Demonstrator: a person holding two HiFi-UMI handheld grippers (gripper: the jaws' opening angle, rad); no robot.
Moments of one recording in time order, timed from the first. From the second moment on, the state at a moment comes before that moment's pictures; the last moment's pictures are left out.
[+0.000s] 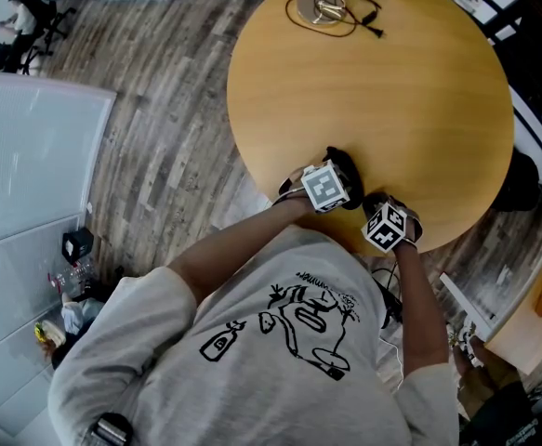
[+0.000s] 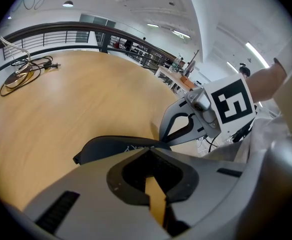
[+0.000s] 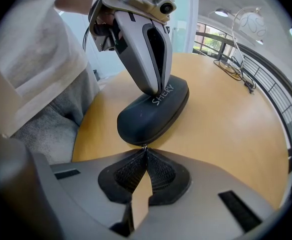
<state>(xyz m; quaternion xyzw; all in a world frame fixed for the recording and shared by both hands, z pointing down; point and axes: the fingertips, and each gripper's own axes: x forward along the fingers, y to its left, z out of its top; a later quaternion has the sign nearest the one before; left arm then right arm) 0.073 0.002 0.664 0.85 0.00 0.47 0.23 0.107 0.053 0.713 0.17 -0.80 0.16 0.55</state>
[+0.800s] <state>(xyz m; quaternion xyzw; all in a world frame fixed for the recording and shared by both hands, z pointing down) 0.076 0.001 0.663 0.85 0.00 0.46 0.24 0.109 0.024 0.711 0.17 -0.80 0.12 0.57</state>
